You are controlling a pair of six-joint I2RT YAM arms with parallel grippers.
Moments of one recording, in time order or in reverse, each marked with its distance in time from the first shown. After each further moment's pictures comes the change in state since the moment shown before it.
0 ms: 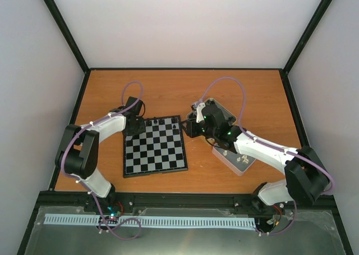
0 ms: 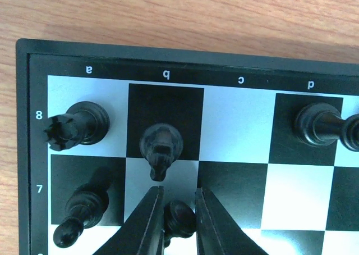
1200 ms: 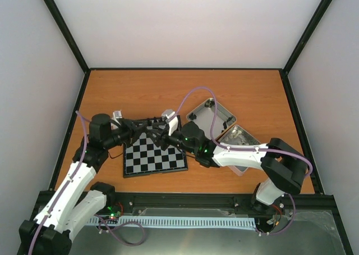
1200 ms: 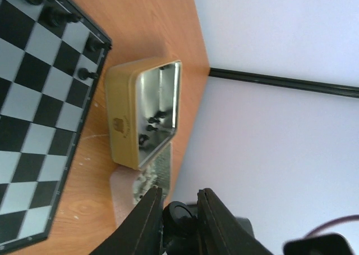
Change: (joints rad) left arm 0.037 -0.869 -0.330 0.232 0.610 -0.853; right arm 0.322 0.188 -0.006 0.653 0.071 -0.075
